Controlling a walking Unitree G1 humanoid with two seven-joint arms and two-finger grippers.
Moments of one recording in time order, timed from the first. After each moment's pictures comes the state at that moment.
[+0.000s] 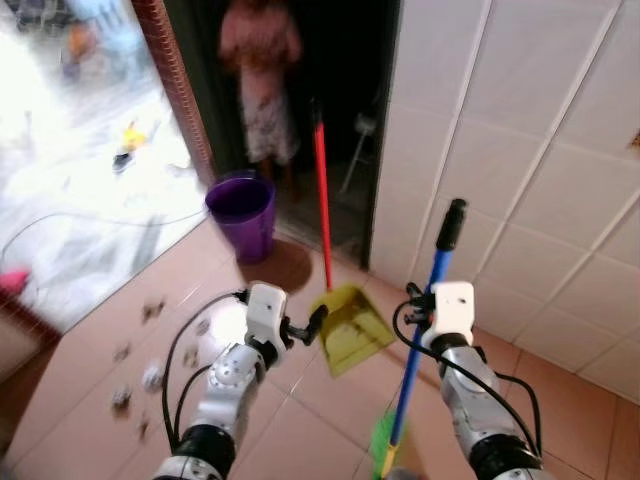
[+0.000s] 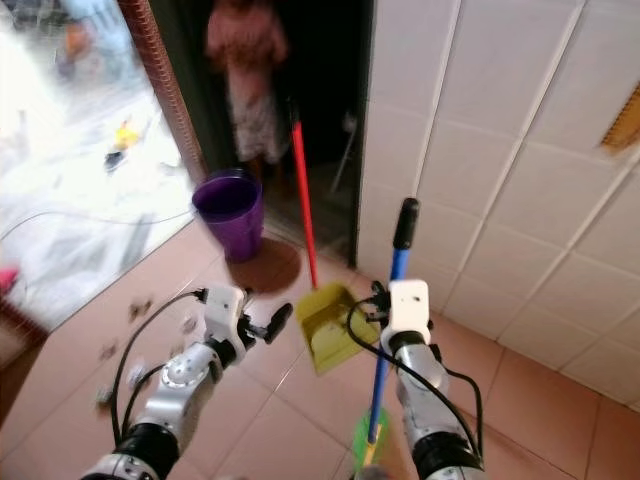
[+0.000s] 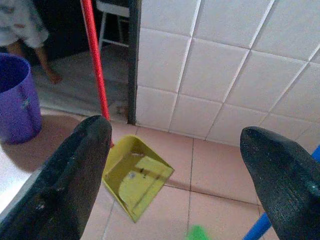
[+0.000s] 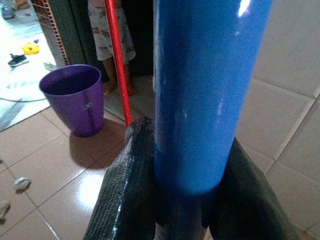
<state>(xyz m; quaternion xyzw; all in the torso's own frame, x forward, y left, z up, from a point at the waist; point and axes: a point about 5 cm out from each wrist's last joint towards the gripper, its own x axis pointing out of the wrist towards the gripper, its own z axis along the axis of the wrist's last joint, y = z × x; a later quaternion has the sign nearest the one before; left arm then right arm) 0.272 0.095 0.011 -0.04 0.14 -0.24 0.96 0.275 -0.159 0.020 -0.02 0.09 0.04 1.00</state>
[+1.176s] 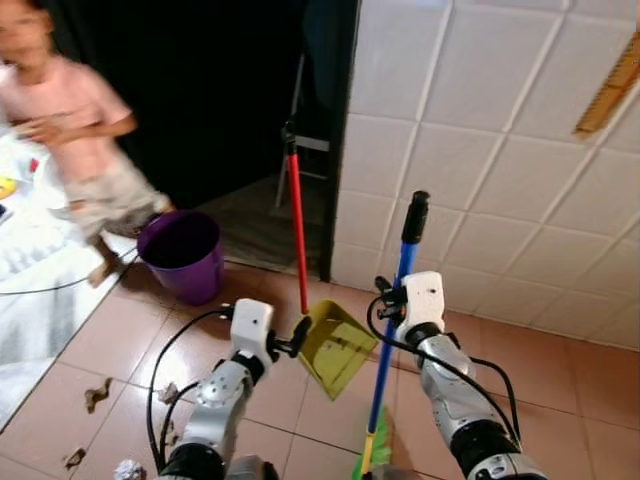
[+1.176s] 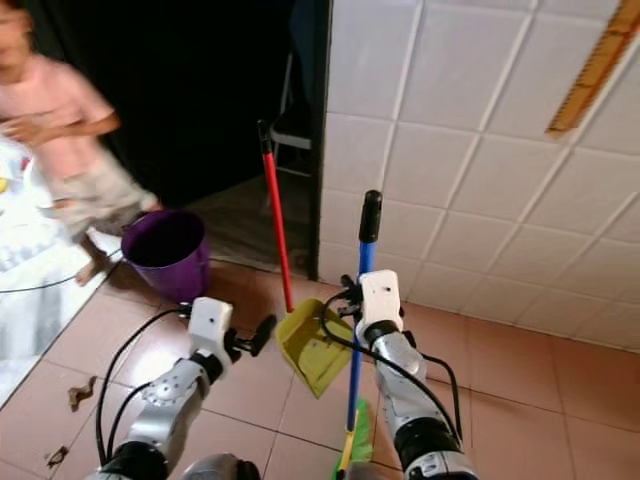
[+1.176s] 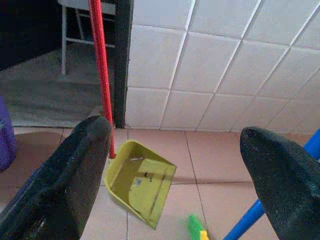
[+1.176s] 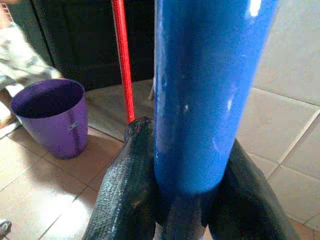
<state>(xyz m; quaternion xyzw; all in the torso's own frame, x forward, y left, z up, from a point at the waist) 0.255 0.102 -0.002 -0.05 0.15 -0.21 0.97 0.285 -0.136 0.027 -0.03 0.08 0.11 0.99</state>
